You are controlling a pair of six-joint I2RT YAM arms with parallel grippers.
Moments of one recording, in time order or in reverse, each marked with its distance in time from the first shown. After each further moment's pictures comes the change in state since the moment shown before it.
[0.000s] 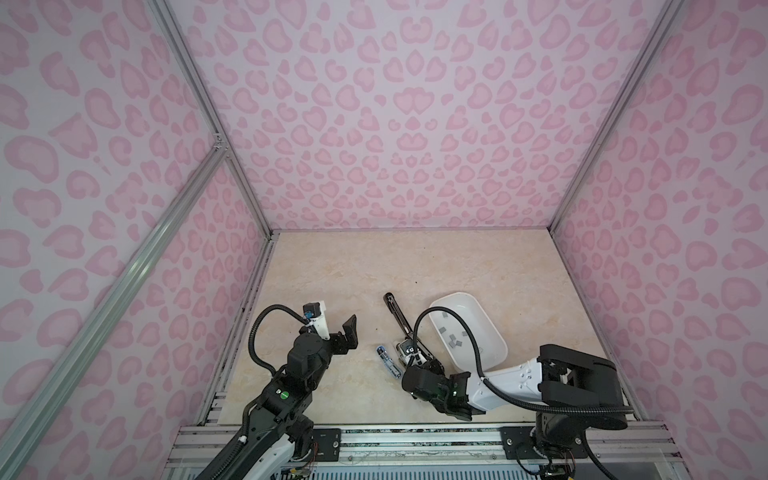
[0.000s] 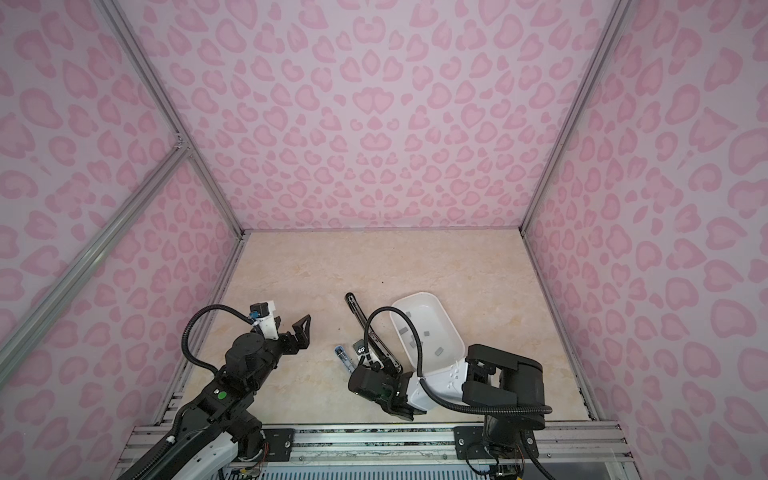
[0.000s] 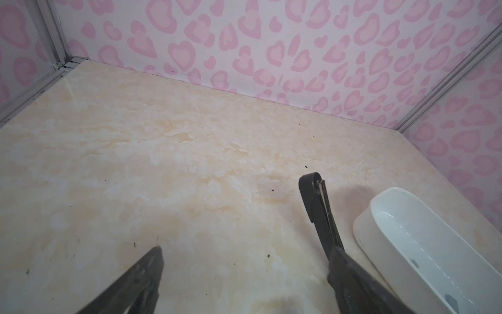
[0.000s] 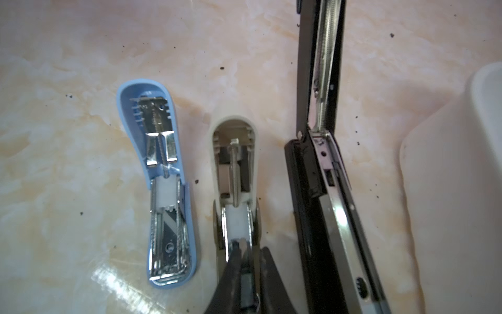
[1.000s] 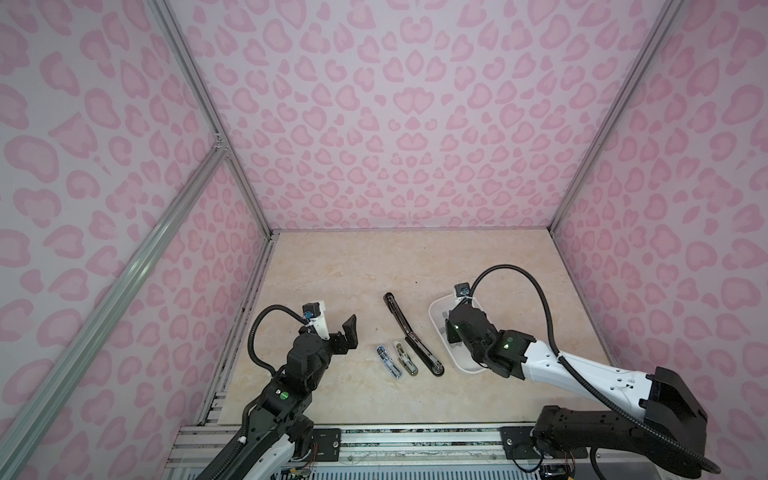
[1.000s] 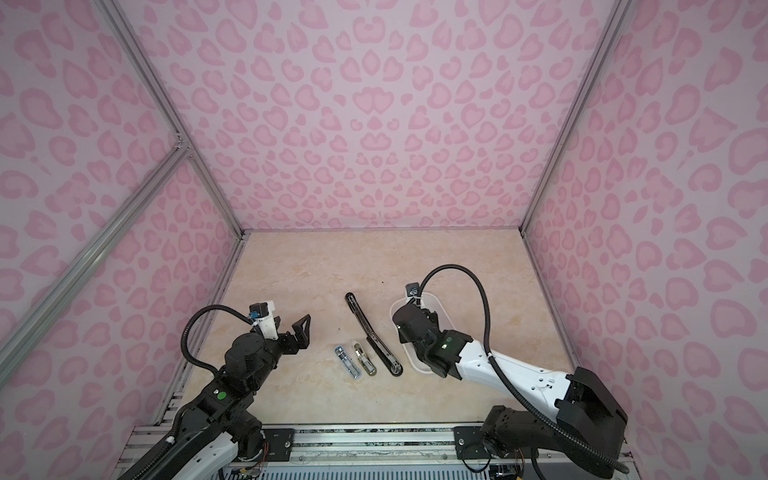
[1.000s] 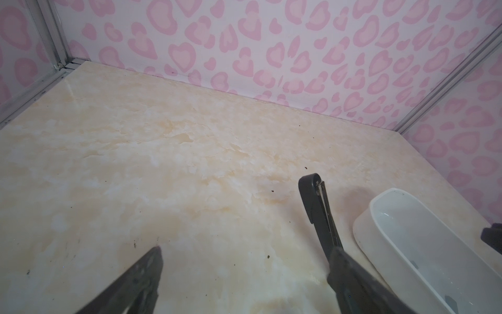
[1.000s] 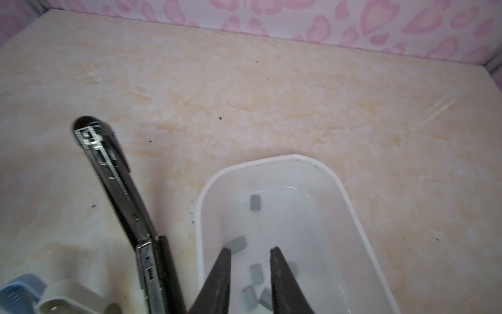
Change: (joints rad) left arm 0.000 0.006 0.000 0.000 -0.001 0.000; right arm -0.478 -0.448 0.061 -0.394 -0.068 -0.025
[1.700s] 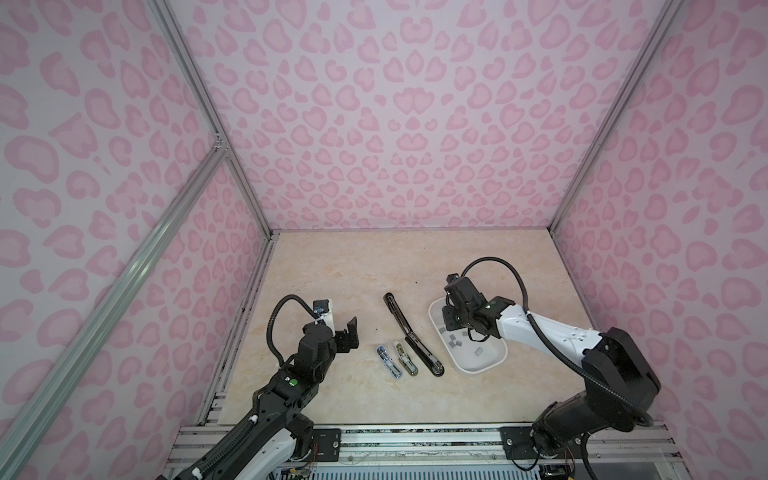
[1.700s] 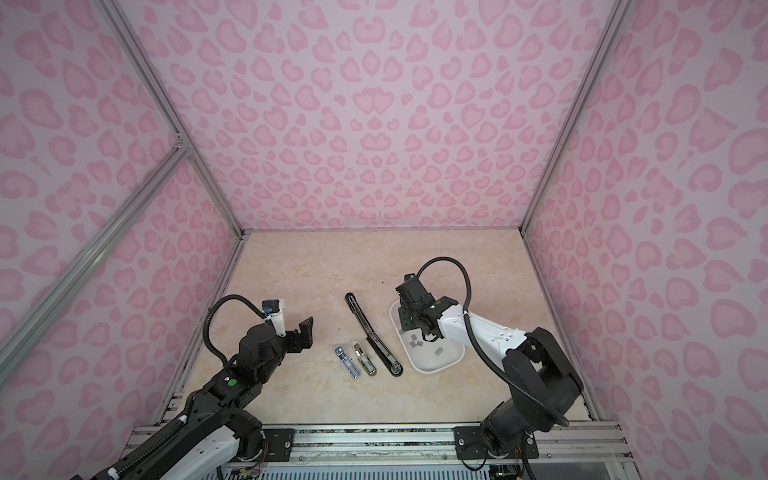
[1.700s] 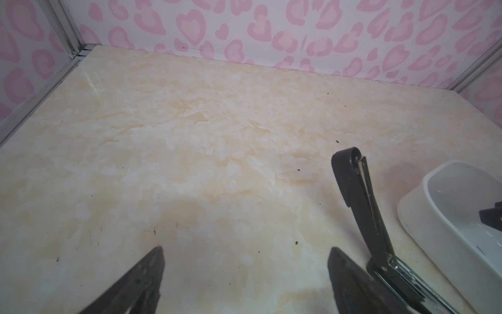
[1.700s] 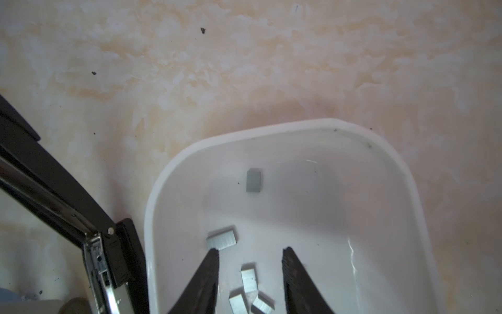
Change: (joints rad) left arm 0.000 0.166 0.032 -0.004 -0.055 0.077; right arm -0.175 0.357 0.286 -0.194 -0.332 -0.112
